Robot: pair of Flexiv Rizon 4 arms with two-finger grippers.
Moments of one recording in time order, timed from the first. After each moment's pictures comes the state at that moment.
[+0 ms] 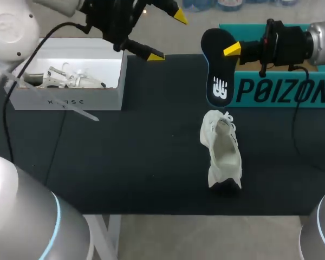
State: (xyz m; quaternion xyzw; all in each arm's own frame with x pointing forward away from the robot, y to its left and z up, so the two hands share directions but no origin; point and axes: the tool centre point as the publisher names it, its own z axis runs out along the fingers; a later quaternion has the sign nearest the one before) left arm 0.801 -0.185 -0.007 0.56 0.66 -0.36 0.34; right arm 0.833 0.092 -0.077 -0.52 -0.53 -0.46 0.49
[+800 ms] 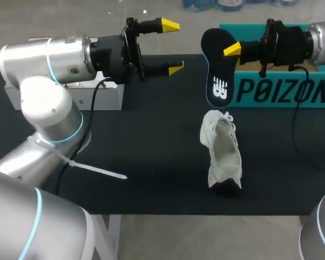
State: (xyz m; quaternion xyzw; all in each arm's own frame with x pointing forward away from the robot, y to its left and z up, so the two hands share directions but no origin) left arm 0.817 -0.203 -0.034 0.44 0.48 -0.55 0.52; right arm 0.833 0.092 -0.077 -0.52 -0.53 -0.46 0.49
